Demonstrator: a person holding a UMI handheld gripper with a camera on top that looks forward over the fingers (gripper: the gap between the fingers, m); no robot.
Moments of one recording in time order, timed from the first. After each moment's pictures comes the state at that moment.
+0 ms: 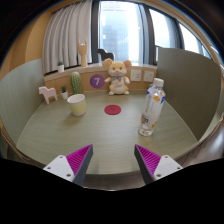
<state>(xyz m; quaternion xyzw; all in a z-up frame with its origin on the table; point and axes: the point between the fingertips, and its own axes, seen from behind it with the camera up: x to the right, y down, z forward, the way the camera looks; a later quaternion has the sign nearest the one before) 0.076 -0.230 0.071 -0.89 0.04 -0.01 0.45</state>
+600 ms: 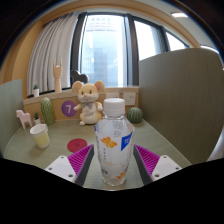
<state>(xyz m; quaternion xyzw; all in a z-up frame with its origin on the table) 0.230 -0.084 0.083 -0.81 0.08 -0.05 0.57</state>
